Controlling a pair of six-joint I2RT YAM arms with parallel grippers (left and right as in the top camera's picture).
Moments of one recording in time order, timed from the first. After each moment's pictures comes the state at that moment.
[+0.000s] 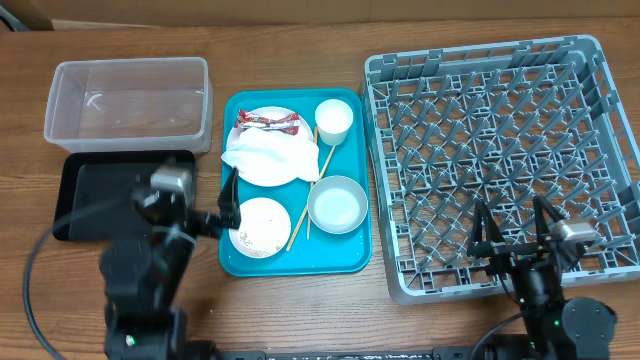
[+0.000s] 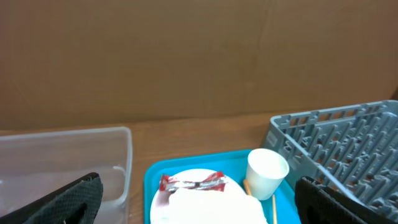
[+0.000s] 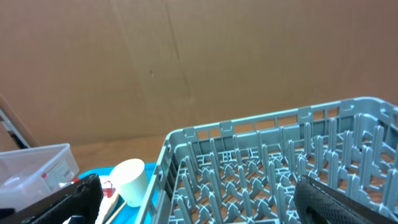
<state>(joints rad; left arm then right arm) 0.03 0.59 0.56 -0.09 0.26 -0.05 -0.01 0.09 0.37 -0.28 -0.17 0.23</state>
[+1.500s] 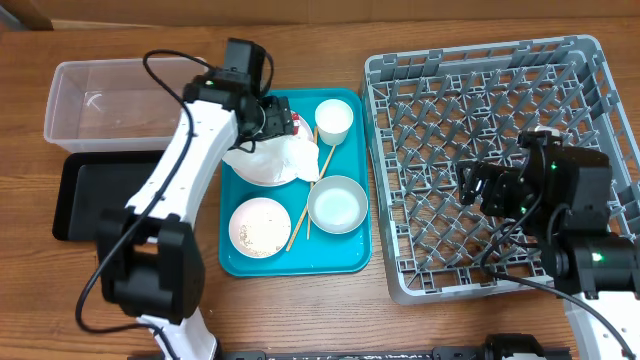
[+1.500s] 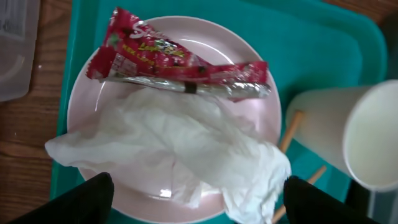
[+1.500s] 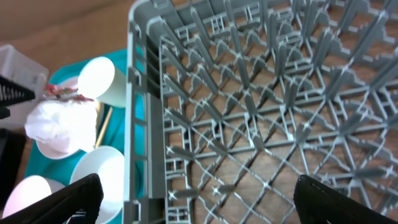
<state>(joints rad) -0.22 1.91 1.58 -0.88 0.01 -0.50 -0.01 0.96 0.94 -0.76 -0.24 0.23</state>
